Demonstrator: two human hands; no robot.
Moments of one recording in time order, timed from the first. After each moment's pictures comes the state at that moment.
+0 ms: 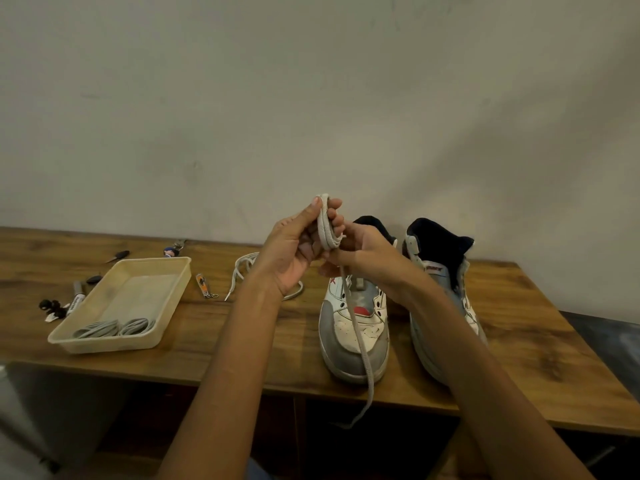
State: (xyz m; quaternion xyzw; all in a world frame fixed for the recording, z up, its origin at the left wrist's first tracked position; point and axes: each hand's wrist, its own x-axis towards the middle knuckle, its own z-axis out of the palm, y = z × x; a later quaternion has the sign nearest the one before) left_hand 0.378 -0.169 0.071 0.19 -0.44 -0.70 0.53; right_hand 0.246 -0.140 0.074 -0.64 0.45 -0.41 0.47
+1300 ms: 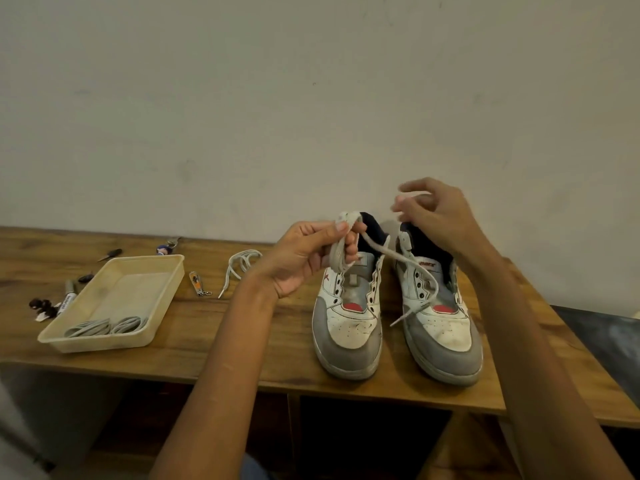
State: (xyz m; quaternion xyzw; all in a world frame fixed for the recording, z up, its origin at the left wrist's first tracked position) left_hand 0.372 -0.165 0.062 0.18 -0.58 -0.69 0.39; right_hand 0.167 -0.137 0.100 -0.61 0.61 -0.48 0.18
